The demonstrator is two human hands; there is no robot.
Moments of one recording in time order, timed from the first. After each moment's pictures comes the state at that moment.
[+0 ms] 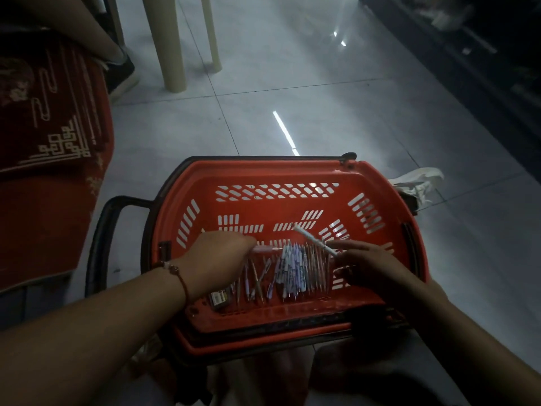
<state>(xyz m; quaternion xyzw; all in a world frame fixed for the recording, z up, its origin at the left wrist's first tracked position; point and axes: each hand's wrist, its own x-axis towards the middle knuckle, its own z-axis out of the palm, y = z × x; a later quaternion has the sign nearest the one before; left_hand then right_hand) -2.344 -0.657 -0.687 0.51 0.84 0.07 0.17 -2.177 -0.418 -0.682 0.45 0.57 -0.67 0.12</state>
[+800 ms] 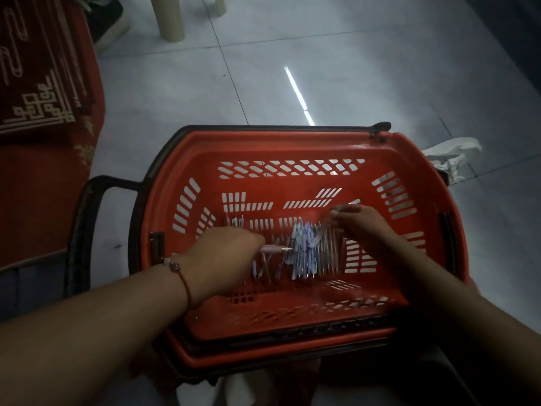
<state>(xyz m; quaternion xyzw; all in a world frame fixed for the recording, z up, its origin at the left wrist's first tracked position) -2.349 -0.647 -0.712 0.50 0.83 0.05 0.25 -2.242 -0.379 -0.773 0.49 0.62 -0.60 0.10</state>
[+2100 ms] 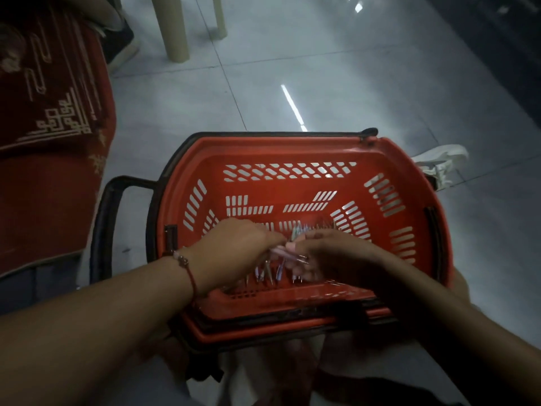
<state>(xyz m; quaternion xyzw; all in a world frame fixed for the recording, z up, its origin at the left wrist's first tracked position) -2.341 -0.654 -0.691 0.59 0.78 0.12 0.17 -2.225 -0.472 -0.692 0.29 0.54 -0.72 0.32</state>
